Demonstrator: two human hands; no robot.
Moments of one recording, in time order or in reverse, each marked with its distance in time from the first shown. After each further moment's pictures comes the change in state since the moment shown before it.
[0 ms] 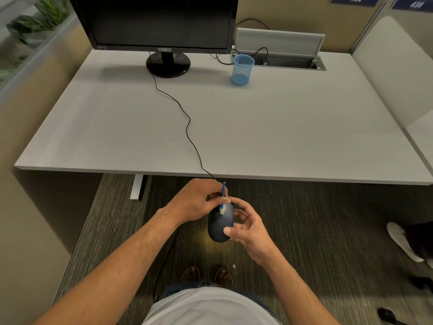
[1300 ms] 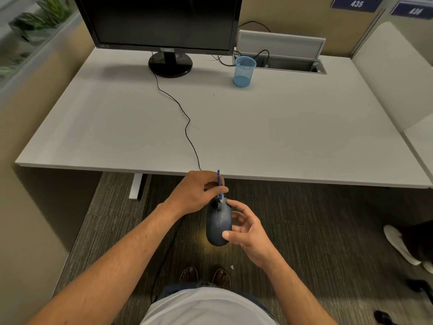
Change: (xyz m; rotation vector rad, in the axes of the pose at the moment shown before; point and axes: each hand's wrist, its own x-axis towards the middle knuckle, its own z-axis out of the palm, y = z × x) left_hand 0.003 -0.006 -0.007 -0.145 0.120 -0.115; right_hand -0.006 -0.001 0.009 0.003 -0.045 -0.010
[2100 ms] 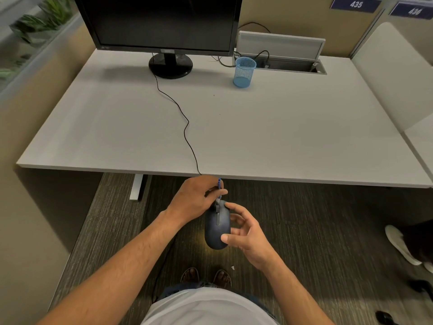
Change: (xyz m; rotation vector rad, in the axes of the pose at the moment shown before) left_hand -0.011 -0.003 0.009 0.135 0.118 0.105; right_hand 0.001 0.009 0.001 -0.030 0.002 0.008
